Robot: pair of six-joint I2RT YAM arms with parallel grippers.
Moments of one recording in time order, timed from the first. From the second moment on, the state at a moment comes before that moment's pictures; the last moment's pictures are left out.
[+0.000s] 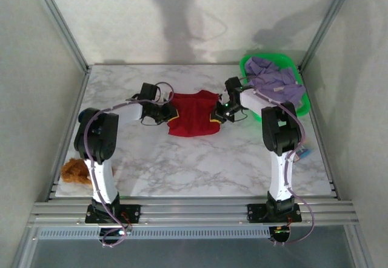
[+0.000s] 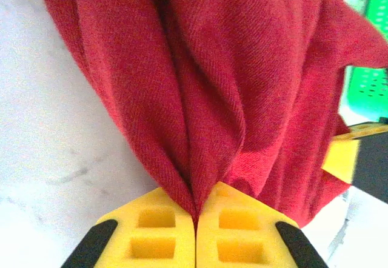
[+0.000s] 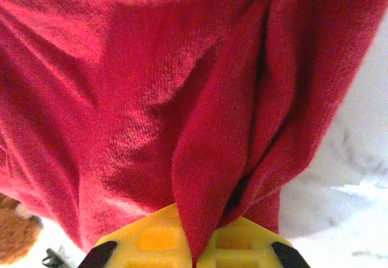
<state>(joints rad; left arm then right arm) -0.26 1.95 1.21 -0.23 0.61 -0.67 0.35 2.10 1.51 -0.73 -0.59 0.49</state>
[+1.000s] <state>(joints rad) -0.19 1.91 1.36 -0.38 0.47 -0.50 0.37 2.01 1.67 -0.86 -0.31 0.39</state>
